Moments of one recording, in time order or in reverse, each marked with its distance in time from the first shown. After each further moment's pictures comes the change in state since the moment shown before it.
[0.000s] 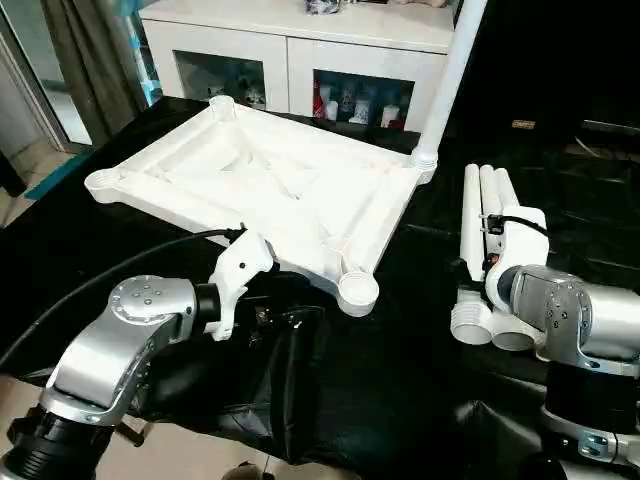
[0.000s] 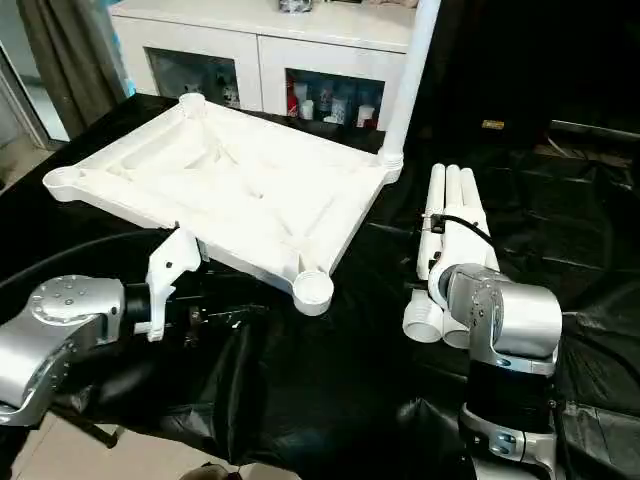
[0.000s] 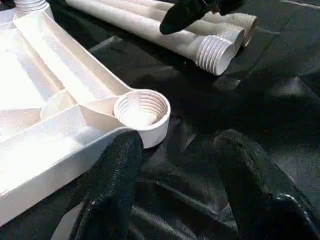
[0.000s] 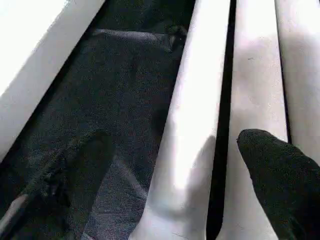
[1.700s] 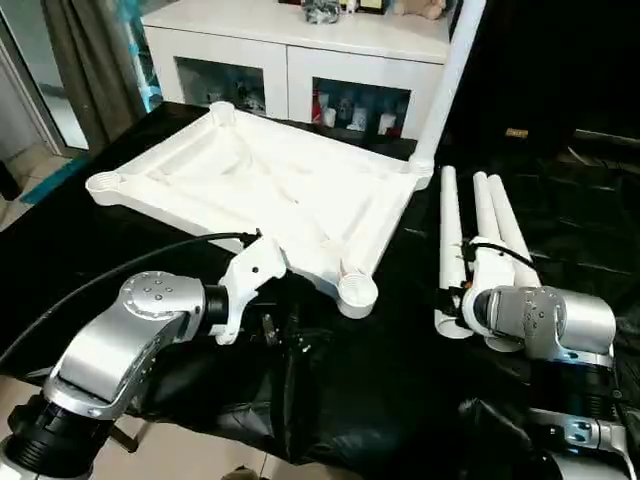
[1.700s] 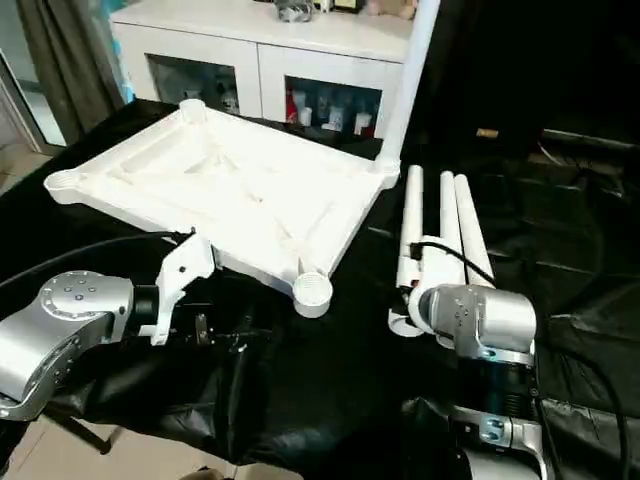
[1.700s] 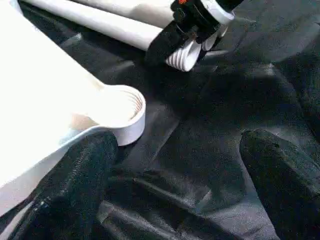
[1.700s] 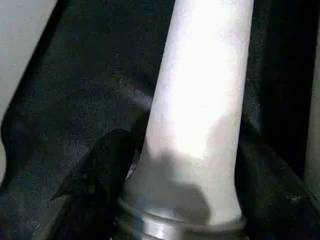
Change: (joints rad) left arm -0.050 0.039 -0.071 -0.016 -0.022 0.063 -0.018; right arm -0.016 0.048 -0.063 0.257 0.052 -0.041 0.003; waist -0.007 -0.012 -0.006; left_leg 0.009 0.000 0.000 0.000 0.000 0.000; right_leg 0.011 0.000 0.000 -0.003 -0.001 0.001
